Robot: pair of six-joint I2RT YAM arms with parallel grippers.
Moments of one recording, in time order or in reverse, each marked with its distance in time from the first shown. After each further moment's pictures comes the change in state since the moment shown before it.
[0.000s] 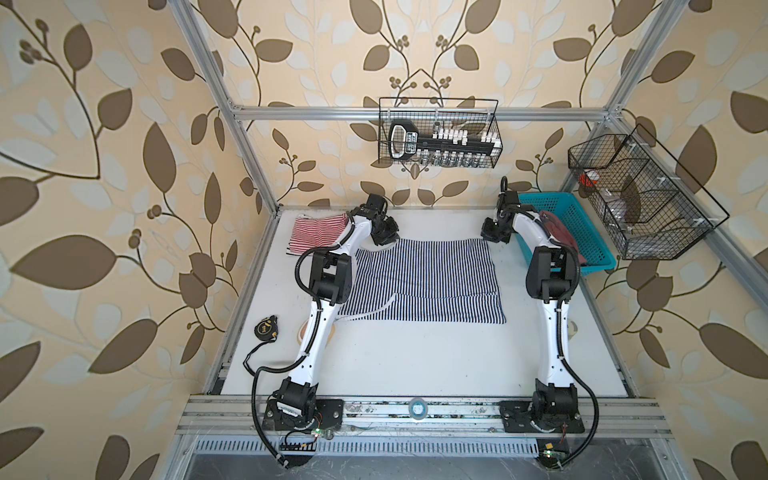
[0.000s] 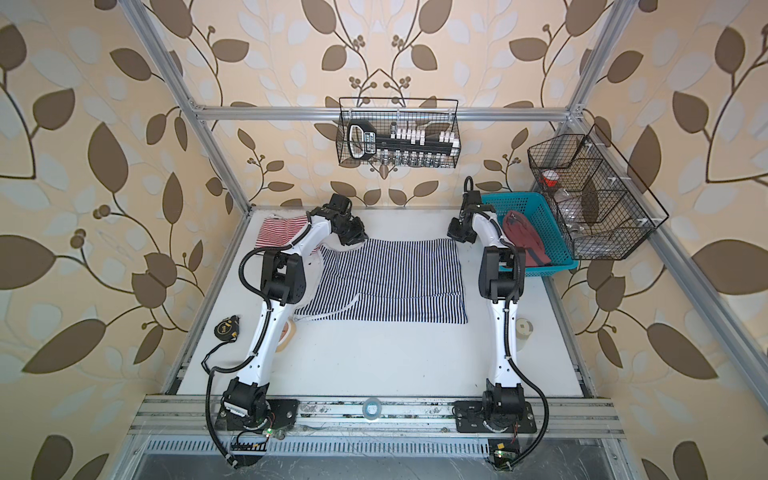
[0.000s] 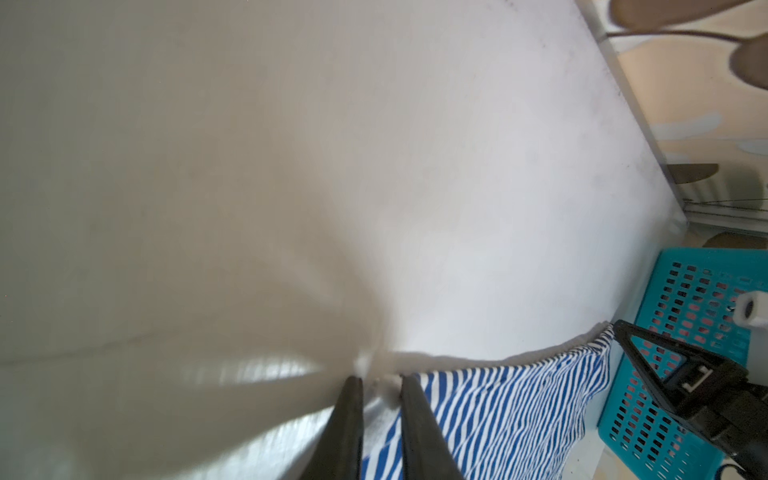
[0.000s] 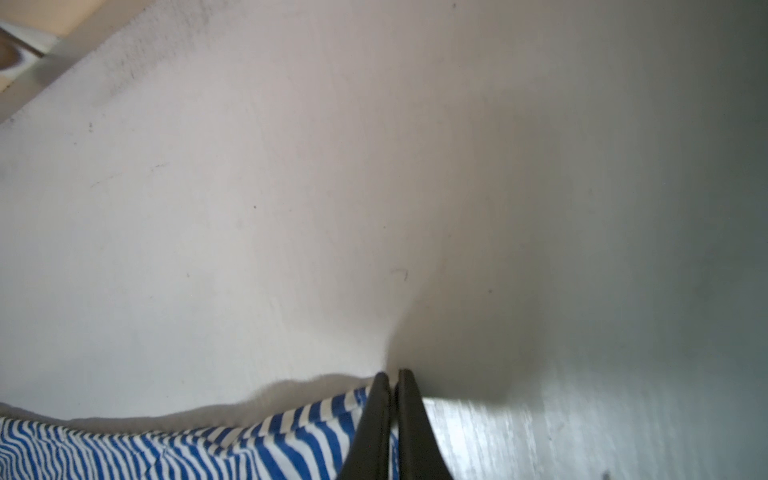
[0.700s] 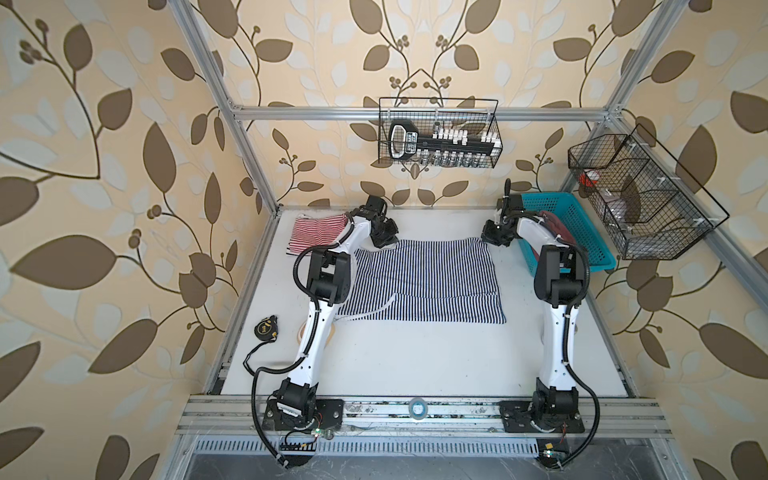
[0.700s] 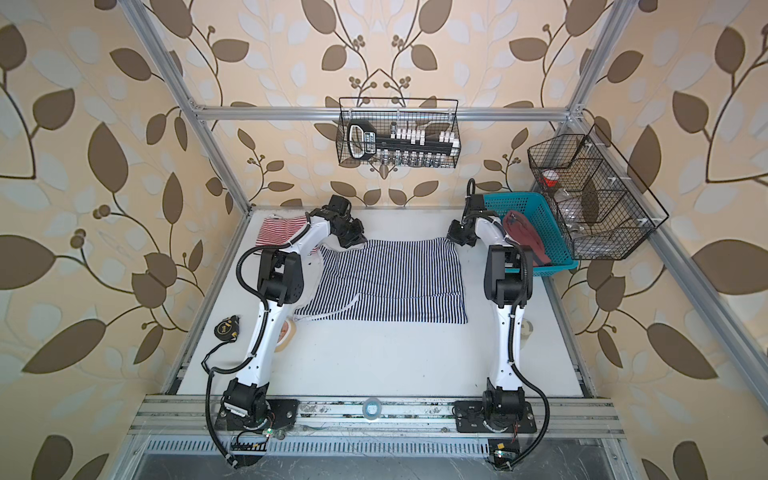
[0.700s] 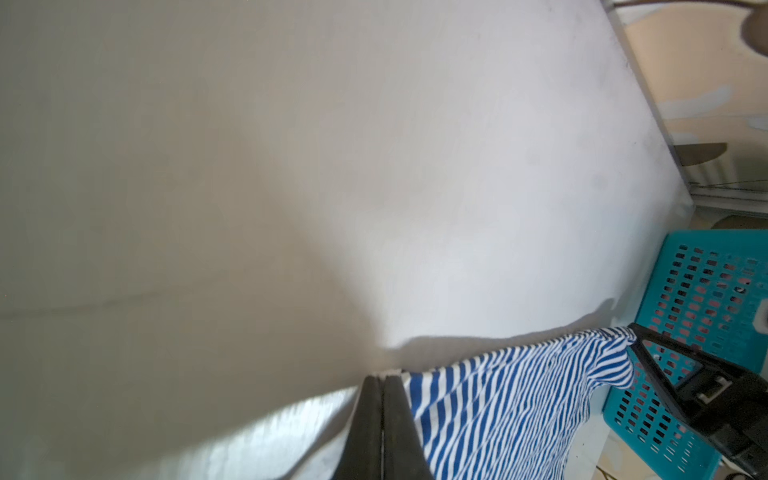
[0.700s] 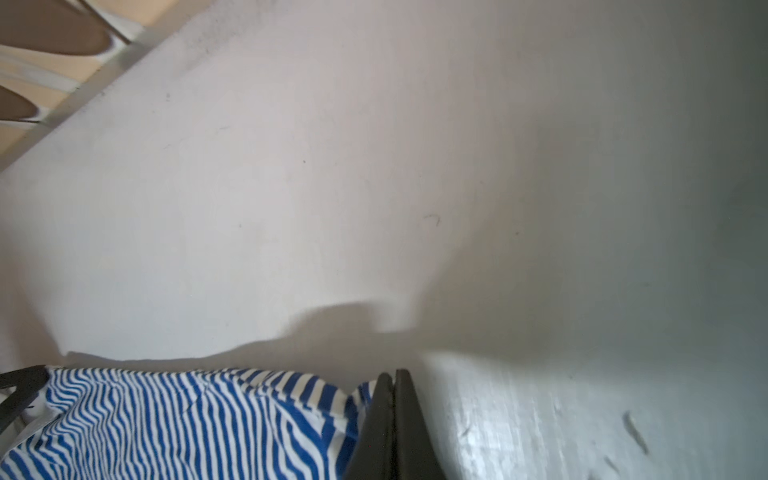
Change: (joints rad) left arm -0.005 -0.079 -0.119 0.032 0.011 0.027; right arm -0.006 -0.195 -0.319 0.209 -0.074 -0.003
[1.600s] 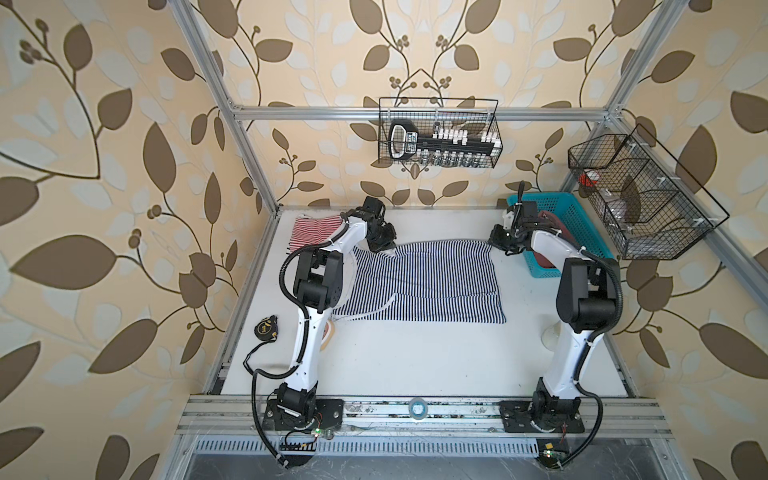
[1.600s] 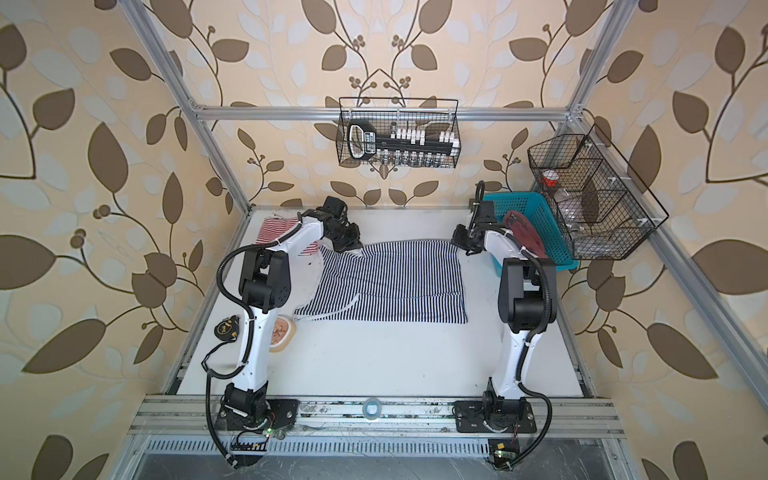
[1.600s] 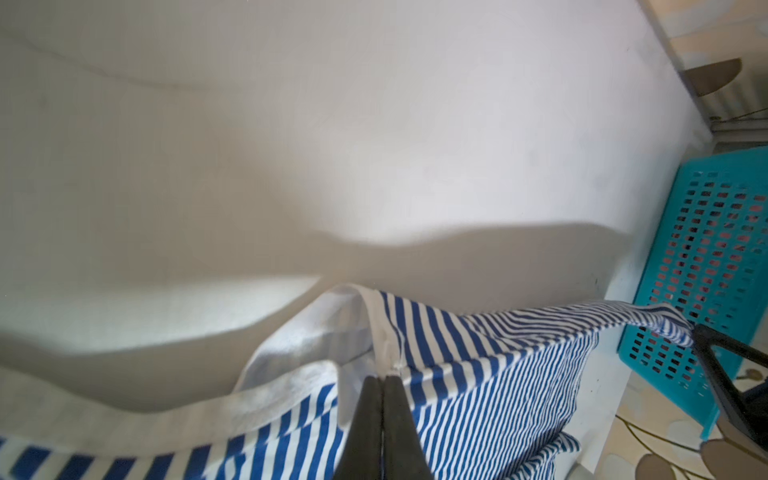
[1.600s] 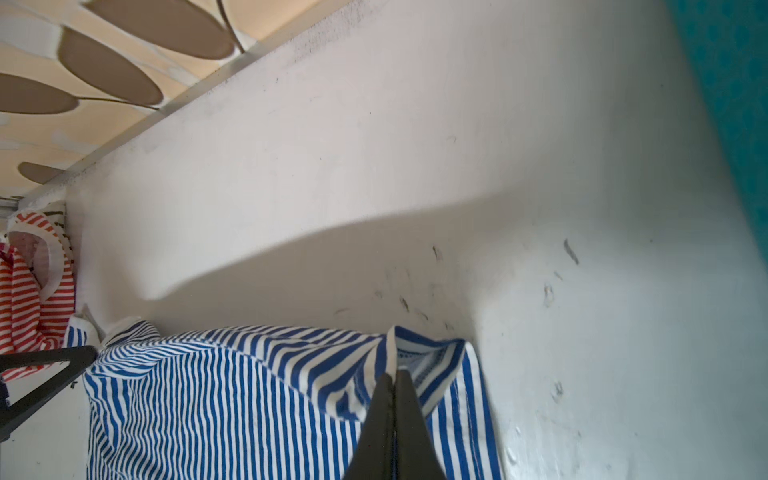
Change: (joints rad) left arm -0.014 -0.266 -0.362 0.029 -0.016 0.081; right arm 0.000 -0.379 -0.480 0.208 -0.011 -0.006
